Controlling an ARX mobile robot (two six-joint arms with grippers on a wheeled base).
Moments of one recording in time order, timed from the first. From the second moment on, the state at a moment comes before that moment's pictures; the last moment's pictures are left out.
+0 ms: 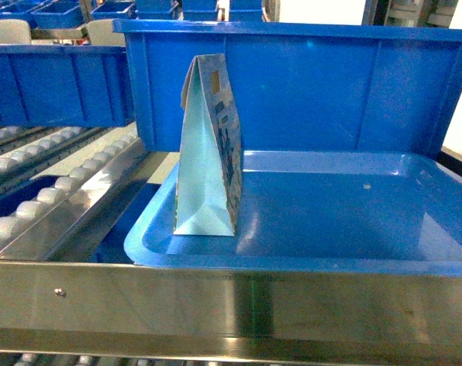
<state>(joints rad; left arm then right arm) -0.27 1.07 0.42 0.81 -0.08 0.01 -0.01 1.07 0.58 0.63 -0.14 0.03</state>
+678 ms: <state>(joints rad) -0.27 1.07 0.42 0.81 -0.08 0.01 -0.03 0.77 0.37 0.56 -0.15 0.06</state>
